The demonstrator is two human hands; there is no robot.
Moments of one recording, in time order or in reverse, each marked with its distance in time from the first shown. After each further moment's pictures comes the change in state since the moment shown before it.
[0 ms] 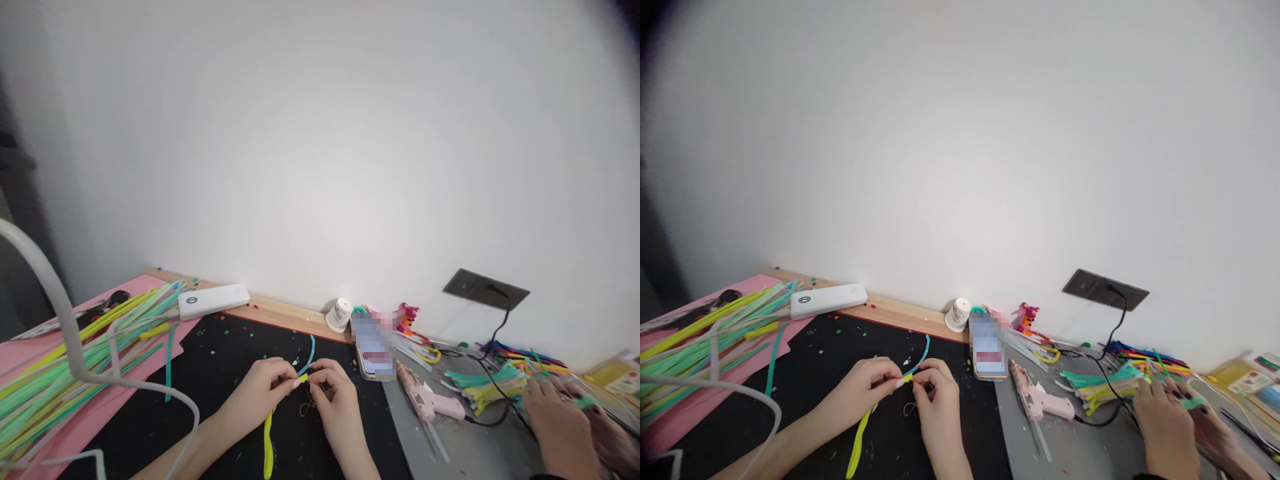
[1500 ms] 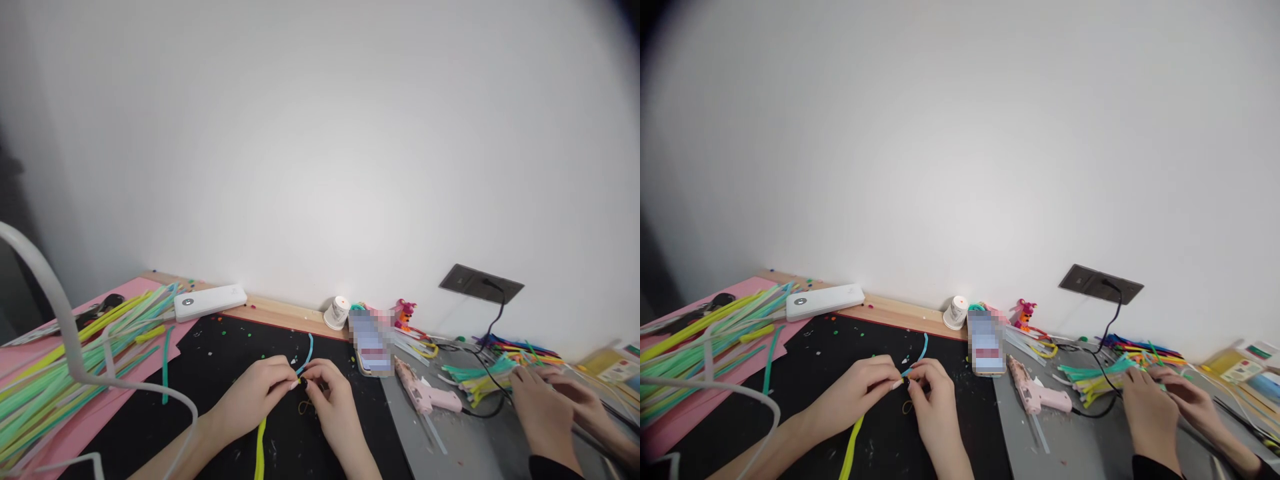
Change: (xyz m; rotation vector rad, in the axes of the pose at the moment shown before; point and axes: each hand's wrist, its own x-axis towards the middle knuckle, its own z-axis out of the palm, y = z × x) left_hand -0.005 0.011 -0.013 0.128 -0.107 0.190; right_hand -0.003 -0.003 -0.001 0.031 -0.064 -0.039
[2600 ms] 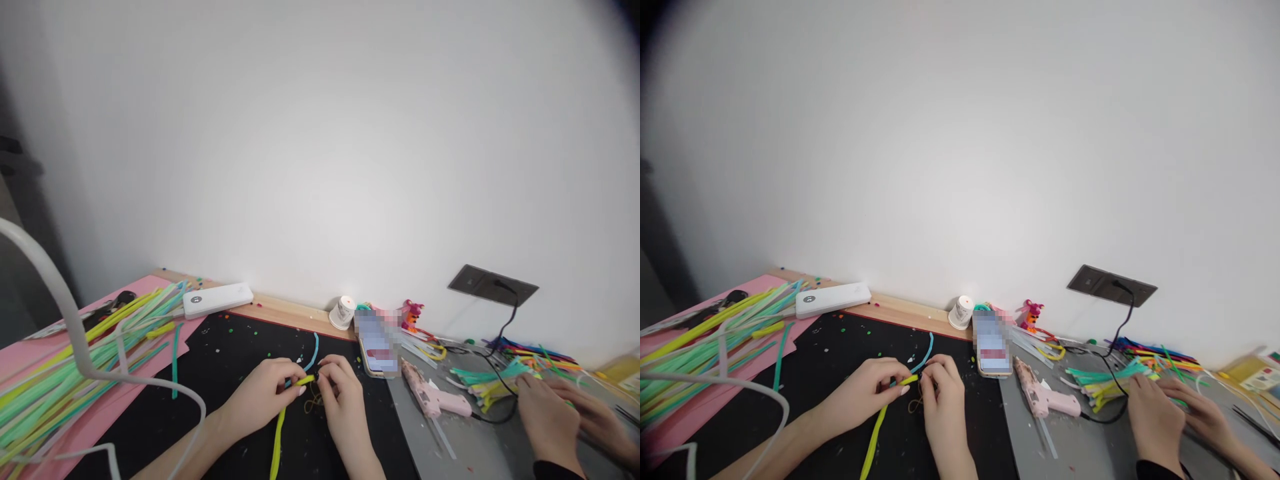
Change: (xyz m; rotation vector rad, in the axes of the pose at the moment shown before) left_hand 0.003 -0.004 0.007 -0.046 -0.007 -0.125; right_hand 0.000 0.003 0.001 -0.148 0.105 -0.078
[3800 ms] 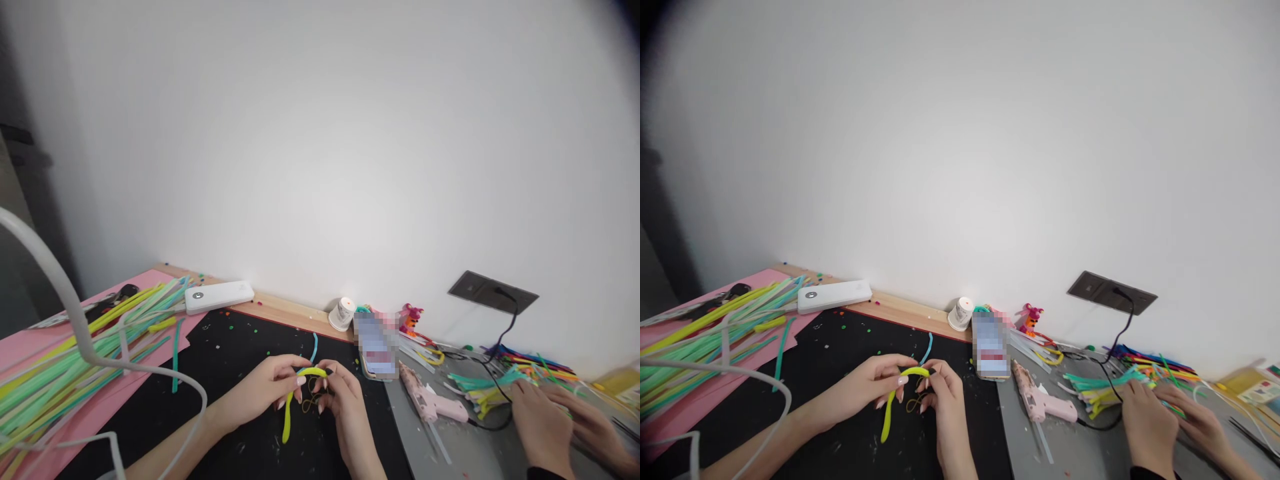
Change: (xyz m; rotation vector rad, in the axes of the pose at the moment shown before) left_hand 0.003 -0.013 0.007 -0.707 -0.157 -0.158; right_hand -0.003 0.006 0.002 0.827 -0.056 0.446
